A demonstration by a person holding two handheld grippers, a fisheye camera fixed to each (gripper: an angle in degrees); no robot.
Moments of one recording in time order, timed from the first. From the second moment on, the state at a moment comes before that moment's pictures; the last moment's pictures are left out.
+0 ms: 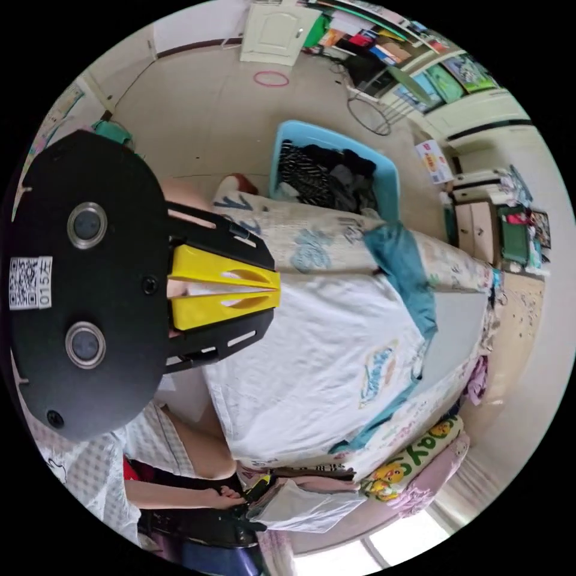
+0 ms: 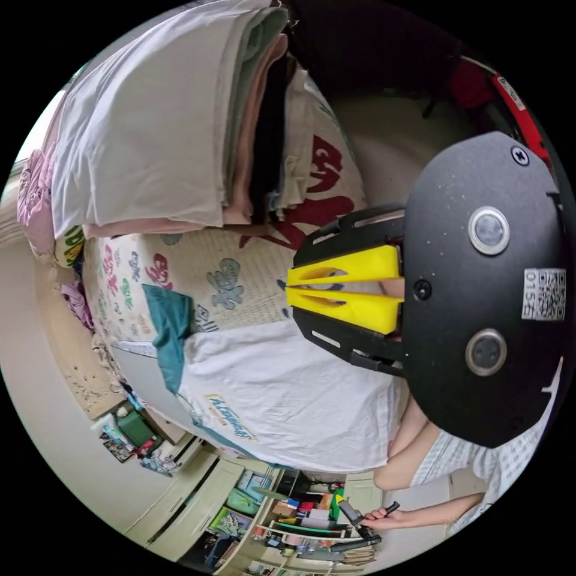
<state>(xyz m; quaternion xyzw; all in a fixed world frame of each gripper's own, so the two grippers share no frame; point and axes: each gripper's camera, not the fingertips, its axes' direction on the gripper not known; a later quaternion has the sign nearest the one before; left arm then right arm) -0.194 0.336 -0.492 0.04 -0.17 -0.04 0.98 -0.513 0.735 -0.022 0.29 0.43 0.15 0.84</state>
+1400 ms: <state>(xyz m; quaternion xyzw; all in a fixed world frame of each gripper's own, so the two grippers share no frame) -0.085 -0.020 -0.219 0.10 0.02 0.03 0.99 -0.441 0.596 -0.005 0.36 0.32 -0.18 0.86</state>
